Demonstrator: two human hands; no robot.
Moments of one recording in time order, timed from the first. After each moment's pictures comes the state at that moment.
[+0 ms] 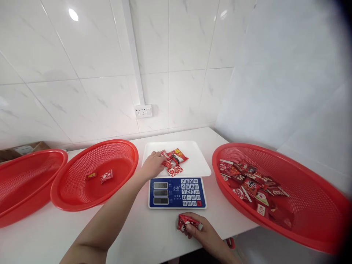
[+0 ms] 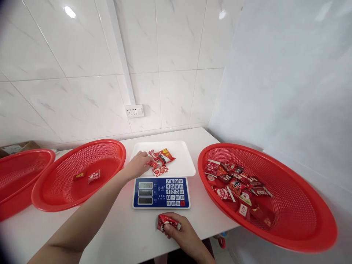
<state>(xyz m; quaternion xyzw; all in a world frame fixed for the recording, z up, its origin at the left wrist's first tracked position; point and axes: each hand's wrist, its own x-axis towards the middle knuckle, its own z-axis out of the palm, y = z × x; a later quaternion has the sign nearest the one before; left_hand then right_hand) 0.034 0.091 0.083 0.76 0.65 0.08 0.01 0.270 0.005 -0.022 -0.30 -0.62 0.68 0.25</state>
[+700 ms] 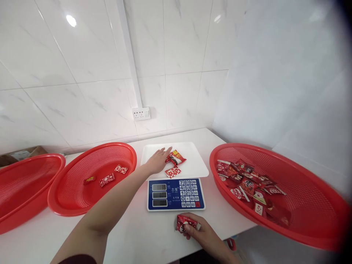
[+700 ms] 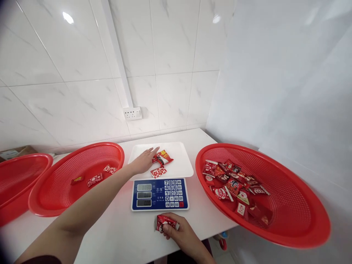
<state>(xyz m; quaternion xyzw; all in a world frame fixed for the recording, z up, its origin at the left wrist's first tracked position) 0.040 0.123 0.082 0.79 0.62 0.04 -0.01 0.269 0.007 -0.021 -0.30 -0.63 0.67 0.25</state>
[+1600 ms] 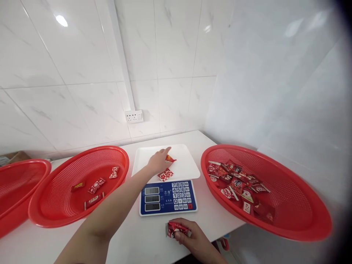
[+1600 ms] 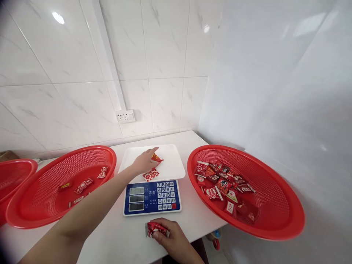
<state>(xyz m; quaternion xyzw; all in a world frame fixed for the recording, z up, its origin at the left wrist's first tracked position) 0.075 0.136 0.089 0.75 0.65 0.11 0.03 0.269 0.001 -0.020 -0.30 -0.66 0.63 0.27</state>
